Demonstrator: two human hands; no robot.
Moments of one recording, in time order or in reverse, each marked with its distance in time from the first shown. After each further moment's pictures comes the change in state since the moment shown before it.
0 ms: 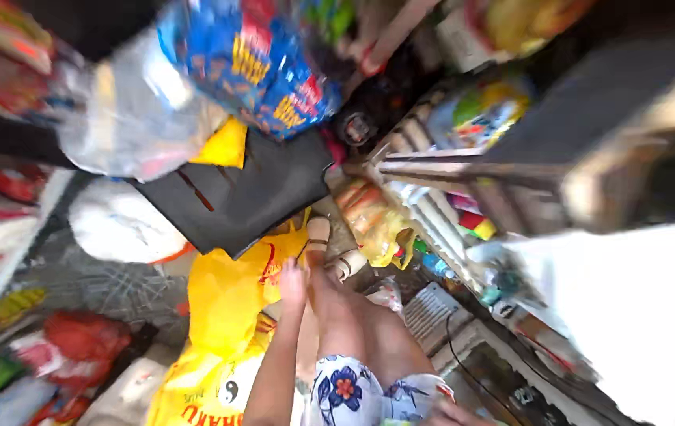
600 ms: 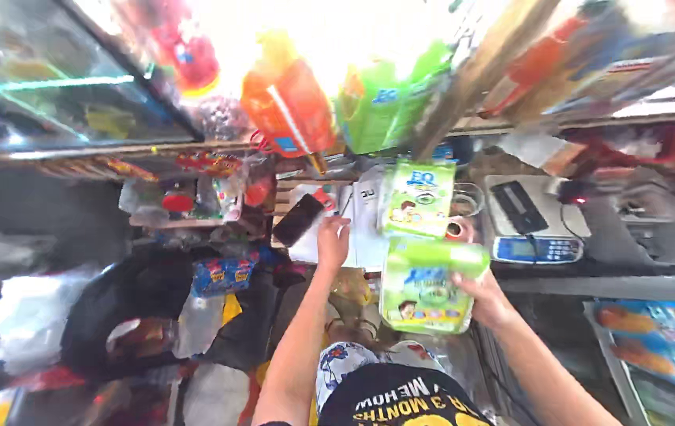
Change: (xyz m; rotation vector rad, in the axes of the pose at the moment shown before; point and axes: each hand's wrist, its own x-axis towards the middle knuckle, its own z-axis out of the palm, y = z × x) left_hand -0.280 0.403 -0.170 -0.136 0.143 1.158; right_hand -0.219 0.025 0.005 1.272 1.463 -0.754
